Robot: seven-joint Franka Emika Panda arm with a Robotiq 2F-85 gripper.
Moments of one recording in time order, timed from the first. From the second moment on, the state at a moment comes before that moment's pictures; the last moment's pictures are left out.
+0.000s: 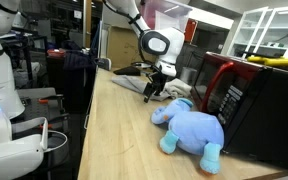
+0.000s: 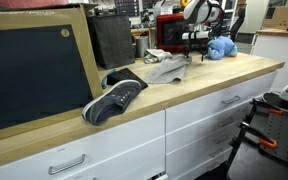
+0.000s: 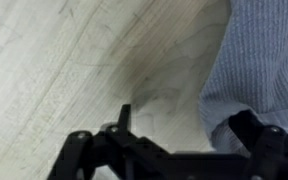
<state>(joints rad) -0.21 0.51 -0.22 -1.82 0.18 2.22 0.75</state>
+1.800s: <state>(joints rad) -0.22 0.40 -0.11 -1.92 0.50 2.37 0.20</state>
